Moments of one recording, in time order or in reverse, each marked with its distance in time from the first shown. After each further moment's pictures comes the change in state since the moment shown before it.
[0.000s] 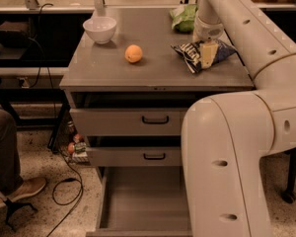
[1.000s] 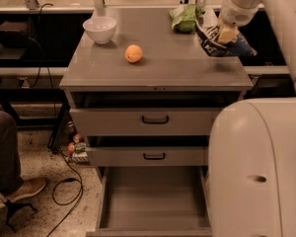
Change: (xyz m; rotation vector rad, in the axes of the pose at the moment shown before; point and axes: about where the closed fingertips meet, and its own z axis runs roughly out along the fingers) arm 0.038 0.010 -0.065 0.110 -0.106 0.209
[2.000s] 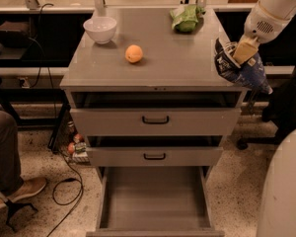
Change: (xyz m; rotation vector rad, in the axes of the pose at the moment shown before) arm 0.025 0.103 -0.052 -0.188 -0.051 0.503
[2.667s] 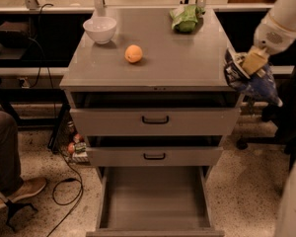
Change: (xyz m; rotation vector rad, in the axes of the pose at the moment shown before) arm 0.035 0.008 0.009 -0.021 0.027 0.080
